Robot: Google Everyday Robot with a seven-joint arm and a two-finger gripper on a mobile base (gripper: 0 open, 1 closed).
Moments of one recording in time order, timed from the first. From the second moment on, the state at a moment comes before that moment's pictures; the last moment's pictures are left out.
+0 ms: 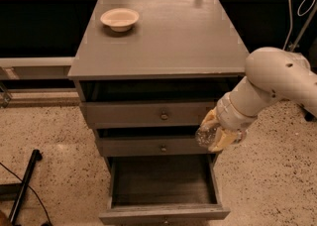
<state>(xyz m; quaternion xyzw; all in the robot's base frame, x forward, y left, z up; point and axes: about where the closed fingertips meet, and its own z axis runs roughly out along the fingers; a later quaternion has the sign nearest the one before) 0.491 -0.153 0.714 -0.78 0.60 0.09 0.15</state>
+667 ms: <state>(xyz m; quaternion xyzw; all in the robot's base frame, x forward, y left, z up) 0.493 -0.145 0.693 -0.80 0.56 0.13 0.18</state>
